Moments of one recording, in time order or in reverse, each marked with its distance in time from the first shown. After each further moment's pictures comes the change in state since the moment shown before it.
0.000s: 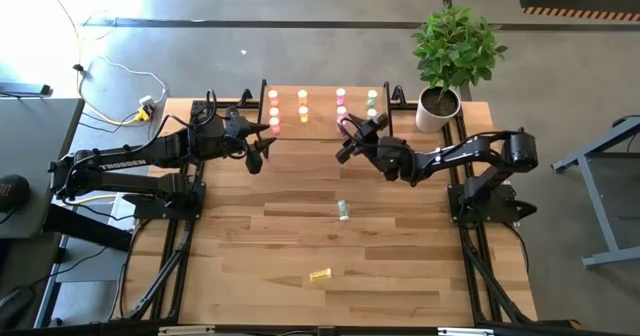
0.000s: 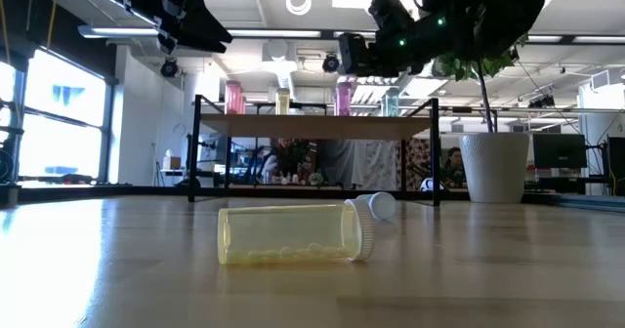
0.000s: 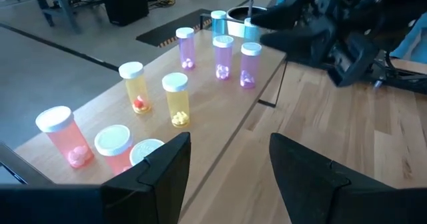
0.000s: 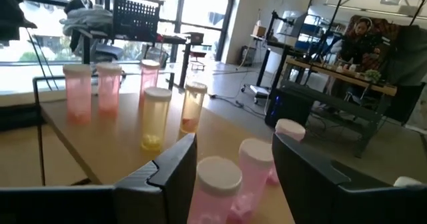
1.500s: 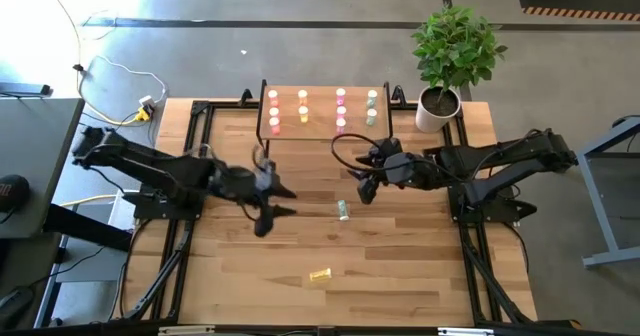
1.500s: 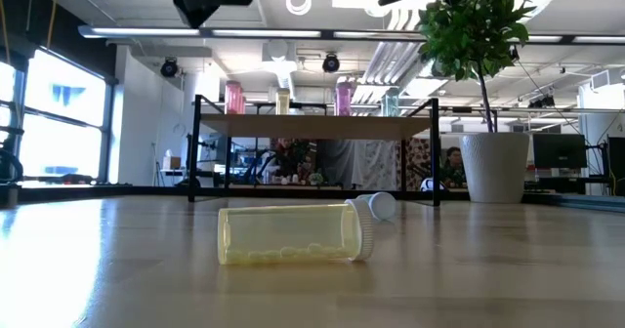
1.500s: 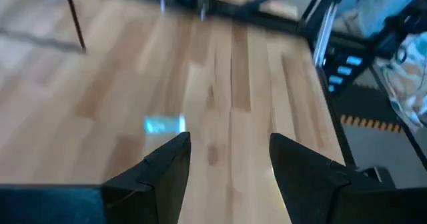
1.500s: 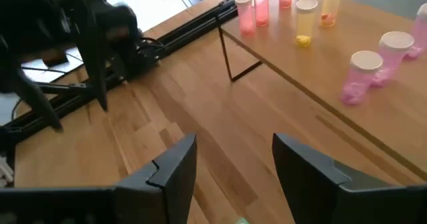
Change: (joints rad) left arm -0.522 0.328 0.240 -0.101 0.073 -0.273; right arm 0.316 -0.296 0.484 -1.401 -0.222 0.815
